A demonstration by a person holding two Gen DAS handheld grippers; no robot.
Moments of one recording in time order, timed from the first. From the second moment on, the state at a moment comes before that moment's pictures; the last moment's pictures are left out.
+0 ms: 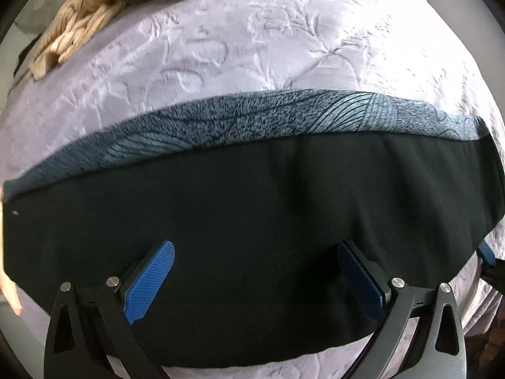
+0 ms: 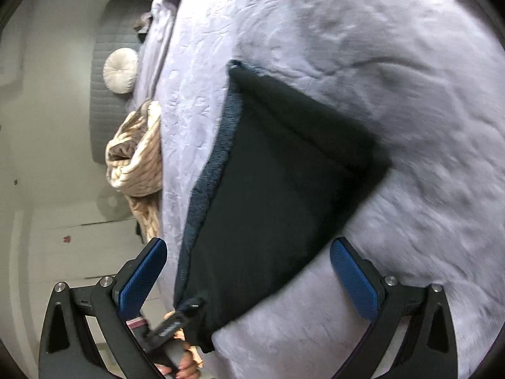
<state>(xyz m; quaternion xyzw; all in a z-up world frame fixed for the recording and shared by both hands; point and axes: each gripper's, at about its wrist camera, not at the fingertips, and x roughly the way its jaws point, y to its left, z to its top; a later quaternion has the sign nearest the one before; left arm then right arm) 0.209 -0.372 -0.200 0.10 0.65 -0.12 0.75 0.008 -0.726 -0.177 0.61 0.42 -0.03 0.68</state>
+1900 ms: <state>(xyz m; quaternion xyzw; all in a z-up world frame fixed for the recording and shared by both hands) 0.229 -0.315 -0.155 0.01 0.58 -0.20 0.79 0.091 -0.567 -0.029 0.16 0.50 0.02 0.85</state>
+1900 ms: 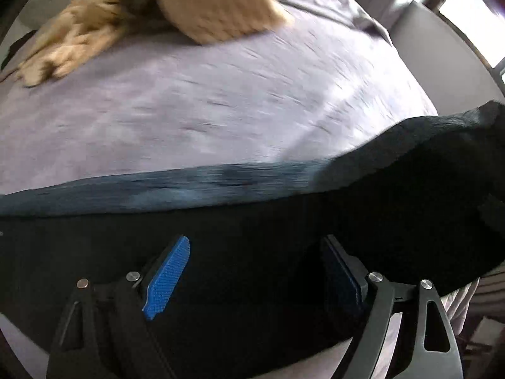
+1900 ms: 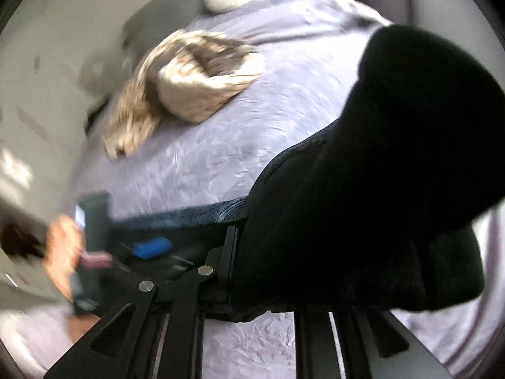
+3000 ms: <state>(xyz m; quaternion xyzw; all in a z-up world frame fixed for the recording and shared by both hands) 0.242 -0.182 -0.191 -0.14 0.66 -0.28 0.69 0.080 -0.429 -0.145 0.53 0.53 0.09 0.65</state>
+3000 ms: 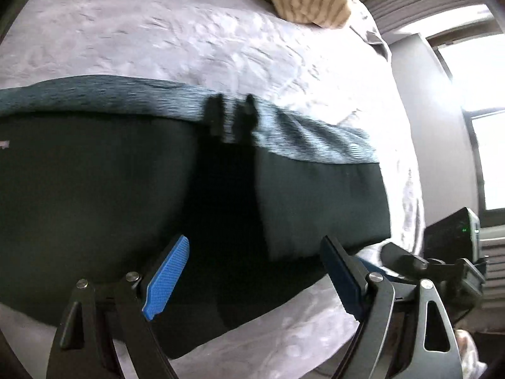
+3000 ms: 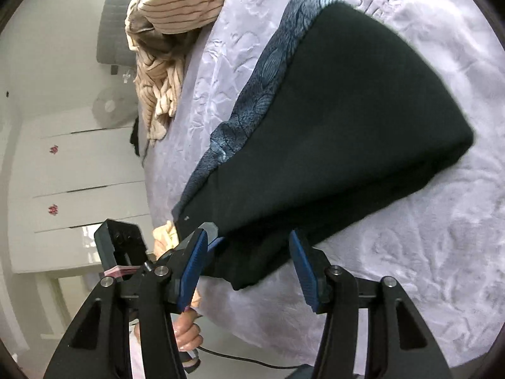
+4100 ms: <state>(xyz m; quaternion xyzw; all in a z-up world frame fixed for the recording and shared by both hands) 0.211 -0.166 -0.184 -0.07 0.63 -0.17 0.75 0.093 -0.417 -0.175 0.53 0.57 0.11 0.62</state>
